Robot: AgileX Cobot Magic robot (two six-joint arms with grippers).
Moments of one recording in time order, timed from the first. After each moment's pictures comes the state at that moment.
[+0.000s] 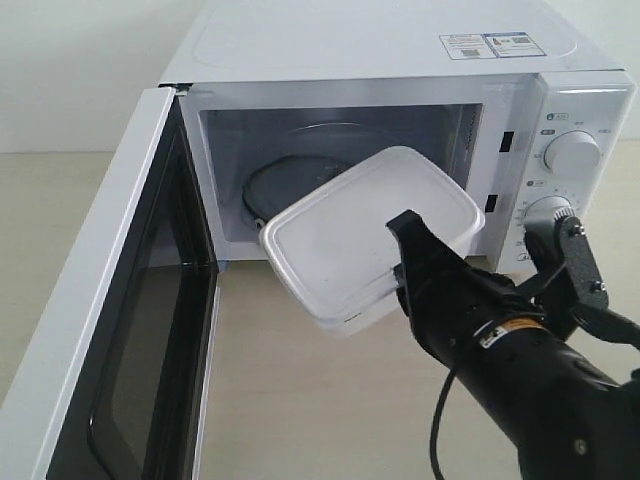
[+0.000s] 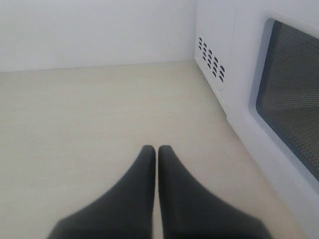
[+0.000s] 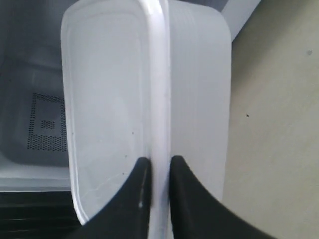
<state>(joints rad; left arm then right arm) 0.05 0.00 0.00 0.02 0.31 0.01 0.89 1.58 -0.48 0.99 -0.80 0.68</state>
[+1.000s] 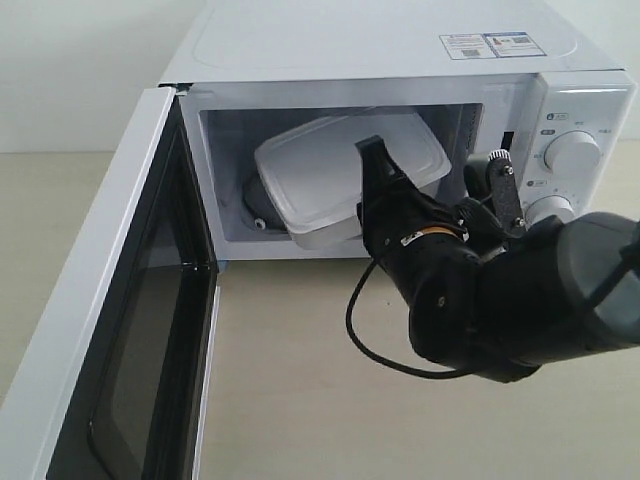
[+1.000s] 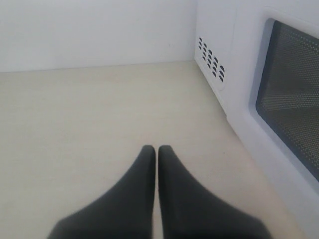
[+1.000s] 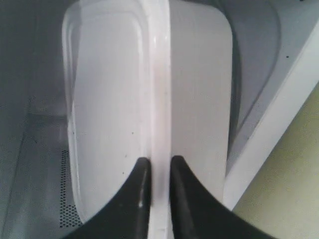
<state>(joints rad) 0.05 0.00 0.00 0.02 0.31 0.01 0.71 1.83 -0.80 0.91 -0.79 0.79</state>
